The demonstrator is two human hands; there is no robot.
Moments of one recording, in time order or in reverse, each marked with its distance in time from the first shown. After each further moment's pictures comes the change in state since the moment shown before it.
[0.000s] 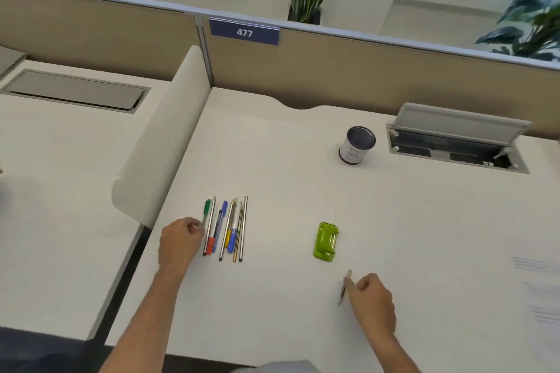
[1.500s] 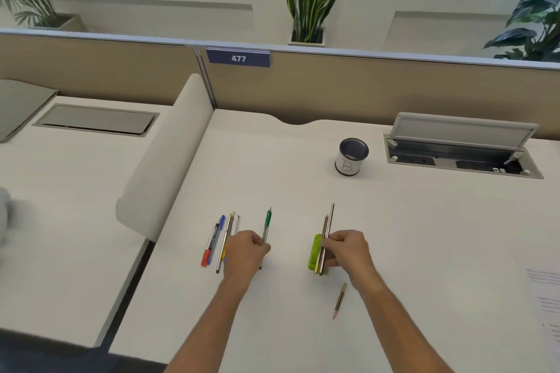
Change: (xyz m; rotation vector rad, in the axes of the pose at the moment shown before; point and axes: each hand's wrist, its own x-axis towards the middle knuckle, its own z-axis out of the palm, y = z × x) left_hand -0.085 0.139 0.065 -0.028 -0.146 0.043; right_hand 0.062 -0.097 -0.034 0.499 -0.383 -0.148
